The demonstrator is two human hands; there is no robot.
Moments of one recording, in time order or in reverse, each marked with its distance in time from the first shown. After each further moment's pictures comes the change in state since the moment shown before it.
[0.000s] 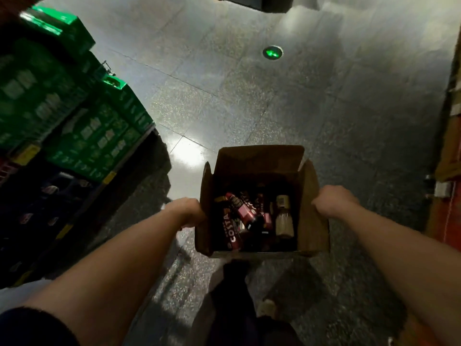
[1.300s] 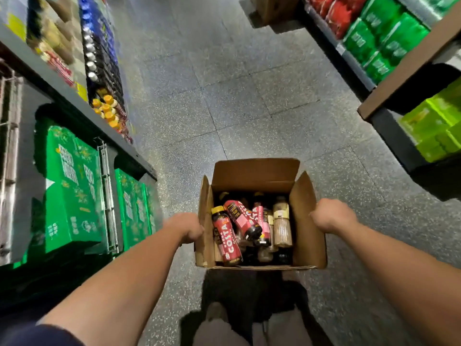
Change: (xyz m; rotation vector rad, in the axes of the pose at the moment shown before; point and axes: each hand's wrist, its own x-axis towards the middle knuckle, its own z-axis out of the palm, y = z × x) left_hand 0.520 -0.166 -0.697 -0.573 0.033 -0.387; right_hand 0.636 -0.715 -0.553 -0.547 0.061 -0.562
